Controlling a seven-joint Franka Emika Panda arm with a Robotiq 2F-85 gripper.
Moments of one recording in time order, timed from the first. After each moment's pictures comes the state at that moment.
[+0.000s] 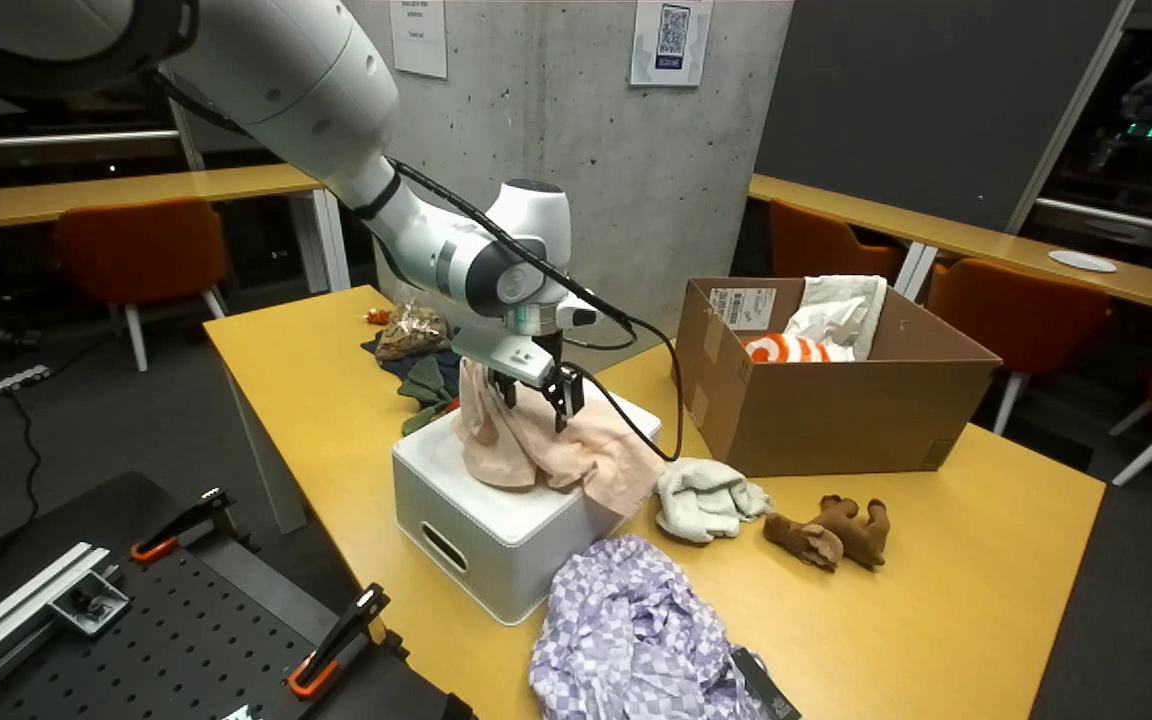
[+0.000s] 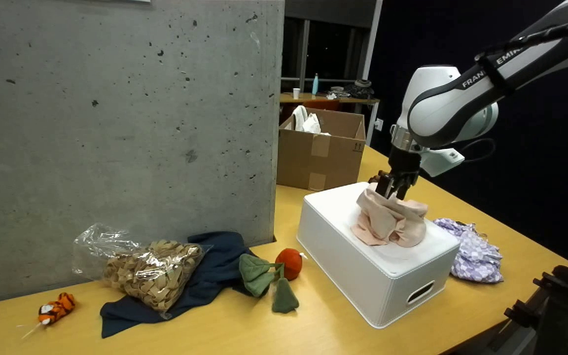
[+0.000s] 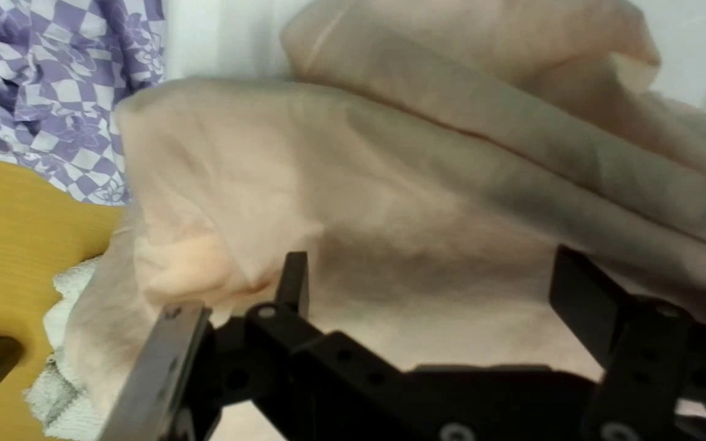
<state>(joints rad) -0.08 0.80 -0.05 -1.63 0.02 2.48 -0.14</state>
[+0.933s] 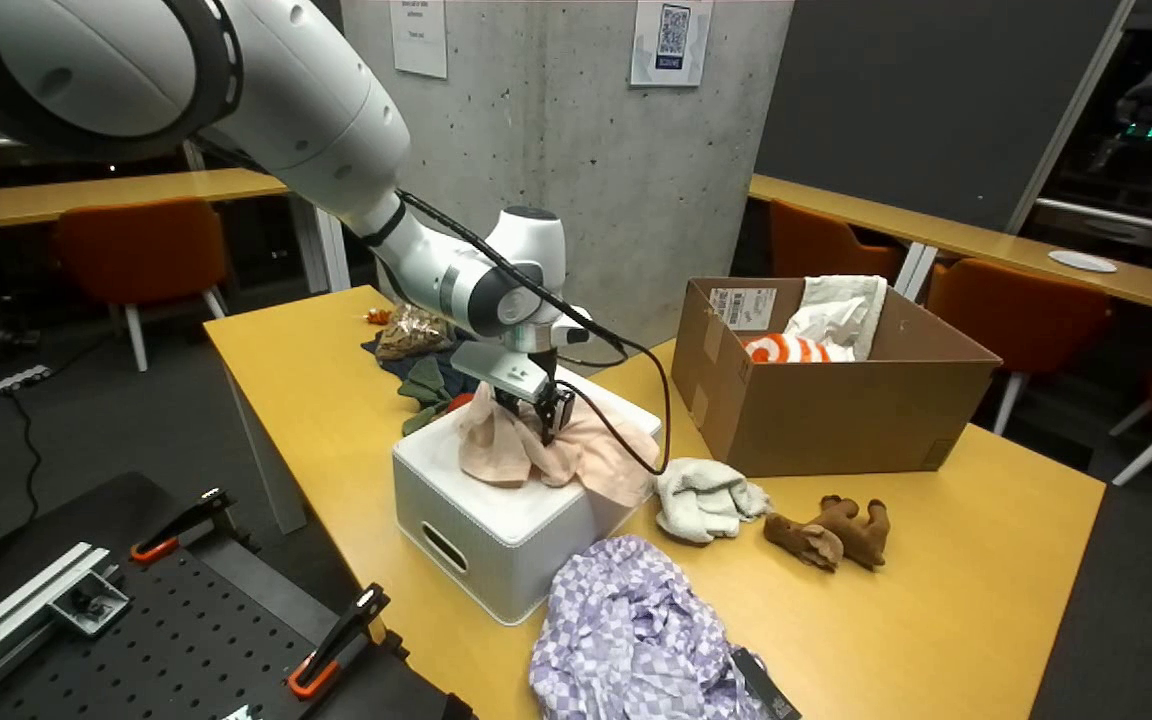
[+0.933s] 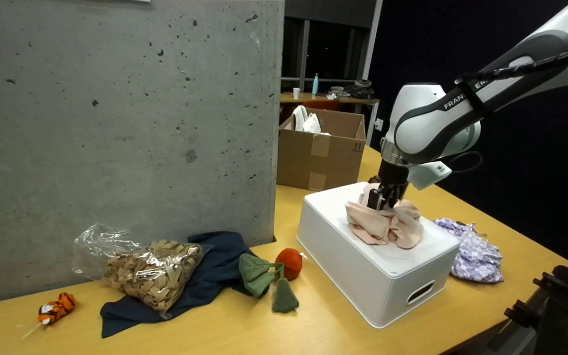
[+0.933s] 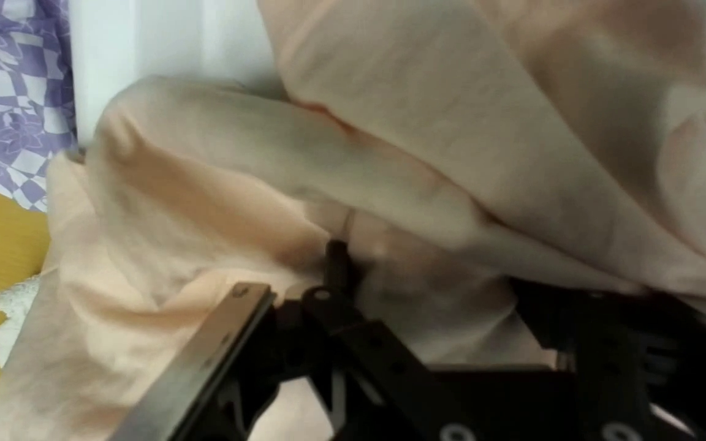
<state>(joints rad) -0.06 0.90 -0.05 -1.54 0.02 2.48 -0.11</state>
